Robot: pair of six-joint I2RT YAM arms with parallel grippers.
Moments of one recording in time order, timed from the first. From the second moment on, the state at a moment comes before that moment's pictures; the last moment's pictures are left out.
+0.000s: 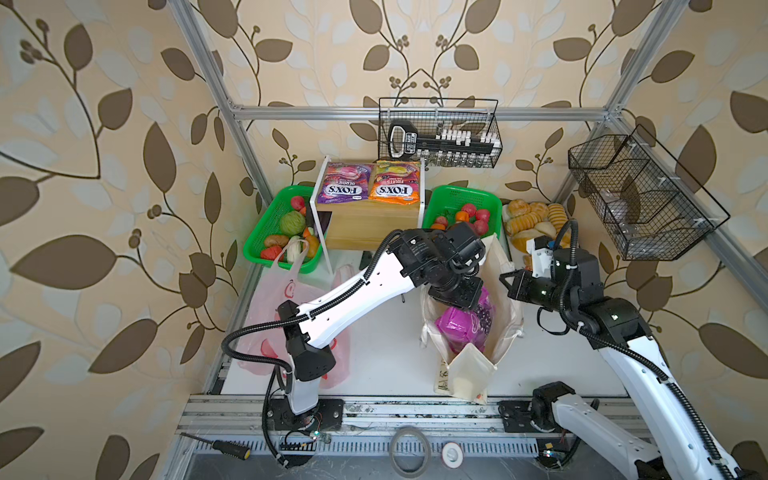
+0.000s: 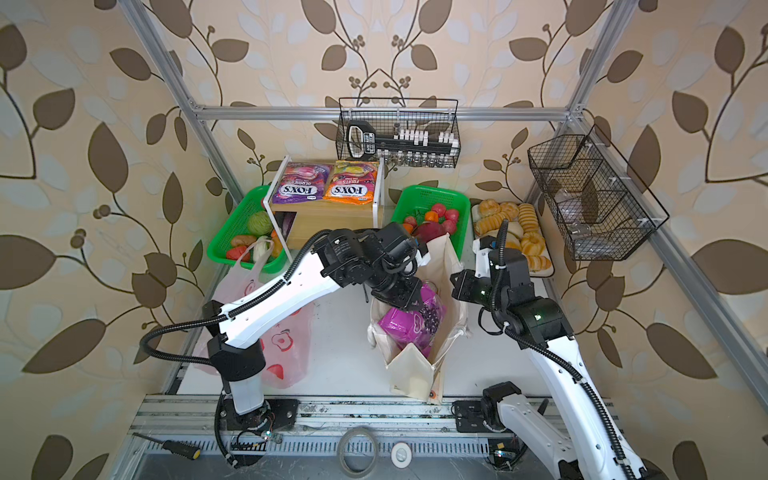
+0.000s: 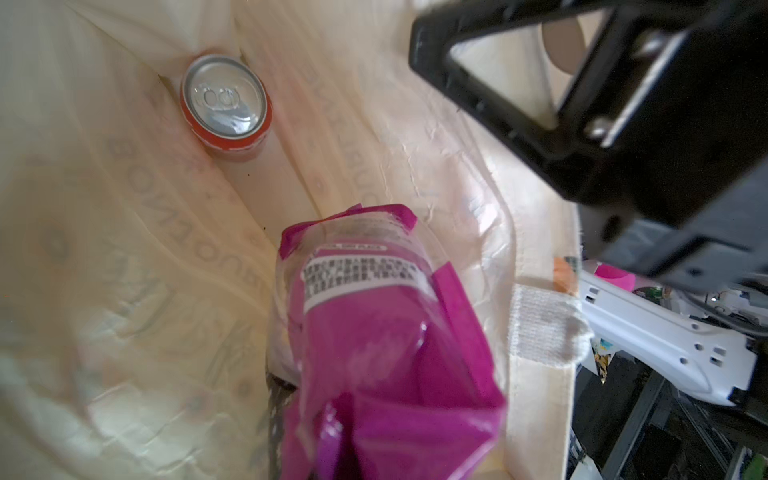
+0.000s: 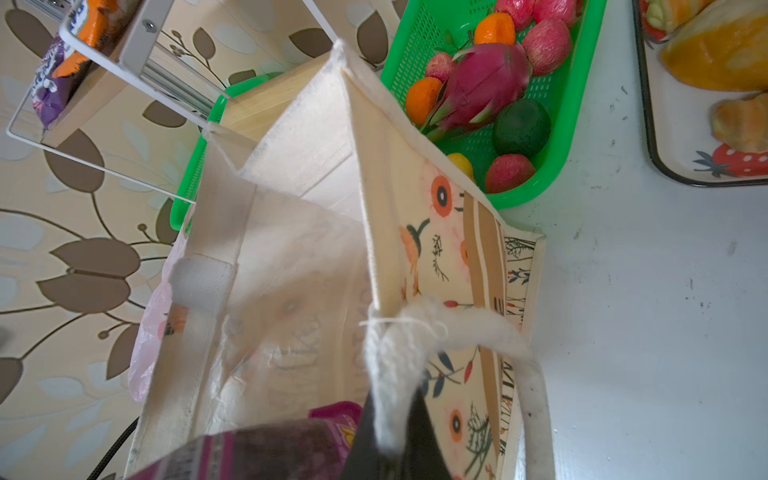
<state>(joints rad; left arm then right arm) -1.05 1.89 2.19 -1.34 0.29 -0.58 0.26 0.88 1.08 -0.84 -0.17 0.50</state>
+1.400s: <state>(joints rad) -1.10 2.02 2.20 -1.37 0.39 -0.59 0.31 0.89 1.08 -0.84 -0.04 0.53</state>
